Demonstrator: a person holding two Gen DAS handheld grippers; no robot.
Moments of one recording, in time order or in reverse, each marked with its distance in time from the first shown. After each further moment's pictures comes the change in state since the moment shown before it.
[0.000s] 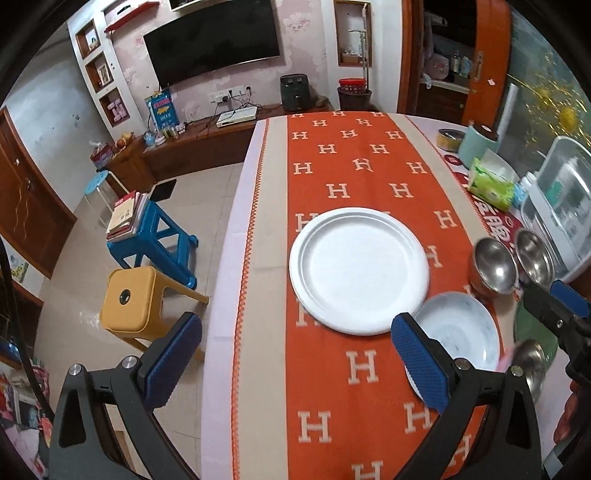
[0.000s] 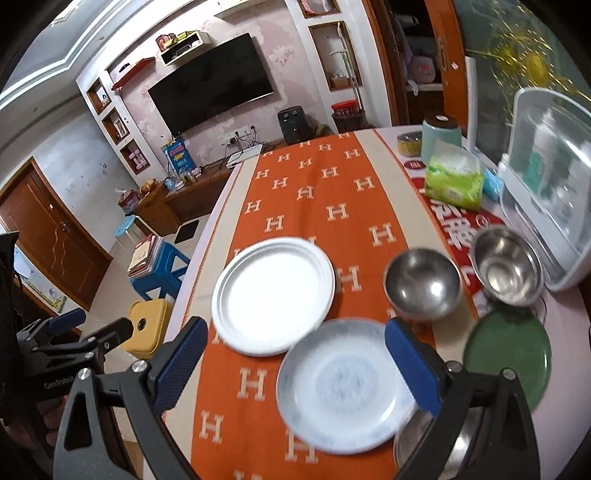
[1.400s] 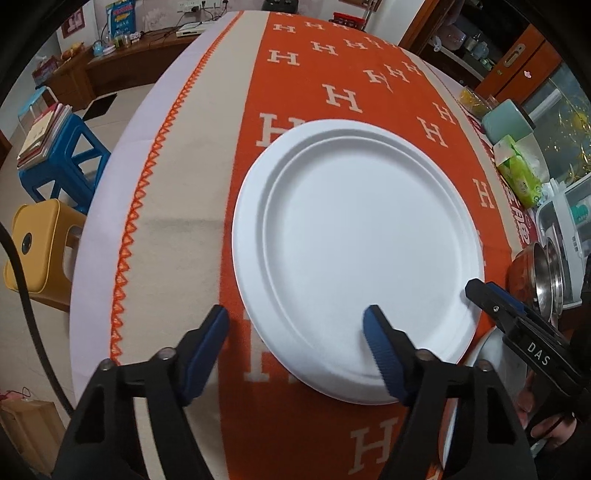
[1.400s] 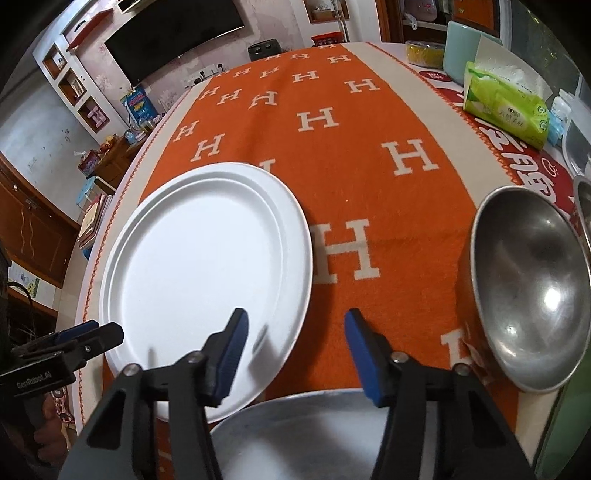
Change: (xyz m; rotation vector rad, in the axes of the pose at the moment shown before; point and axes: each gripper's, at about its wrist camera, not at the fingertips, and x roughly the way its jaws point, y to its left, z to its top) left arm 0.245 0.005 -0.006 -0.137 0.285 -0.289; right arm 0.212 -0.035 -0.015 0.025 0.237 -0.089
